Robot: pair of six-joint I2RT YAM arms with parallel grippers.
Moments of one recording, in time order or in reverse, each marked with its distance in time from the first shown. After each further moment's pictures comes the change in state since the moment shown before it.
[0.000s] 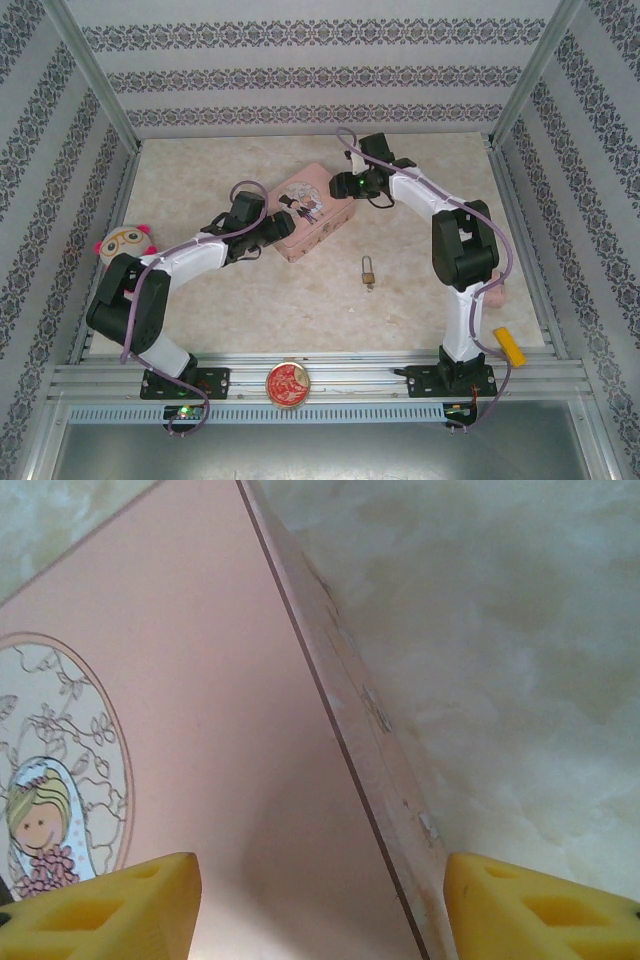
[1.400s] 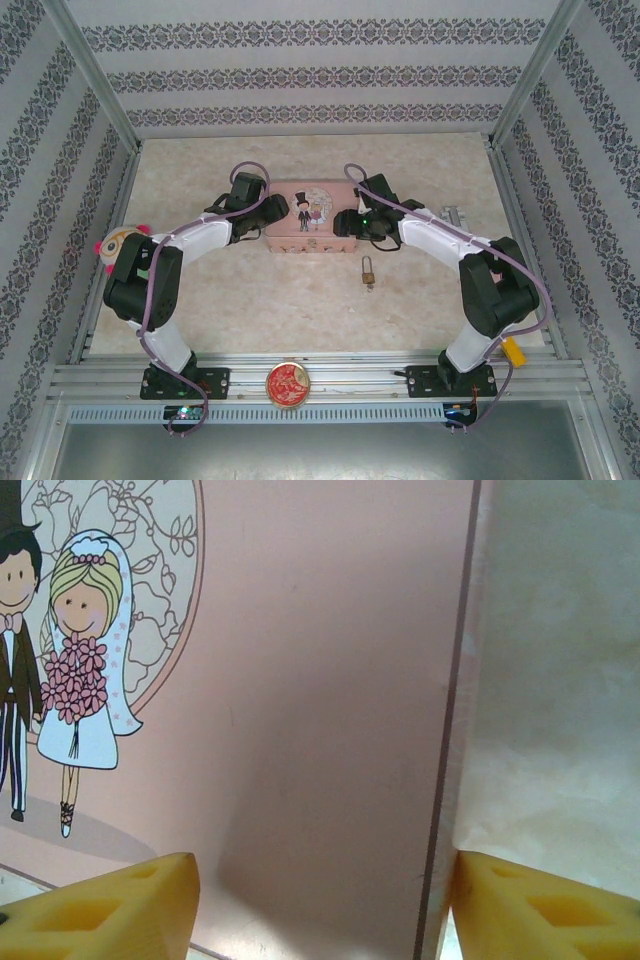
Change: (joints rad) left arm 0.065 0.150 0.177 -0.003 -0.010 0.072; right arm 0.137 -0.383 -0.485 0.071 0.141 0.300
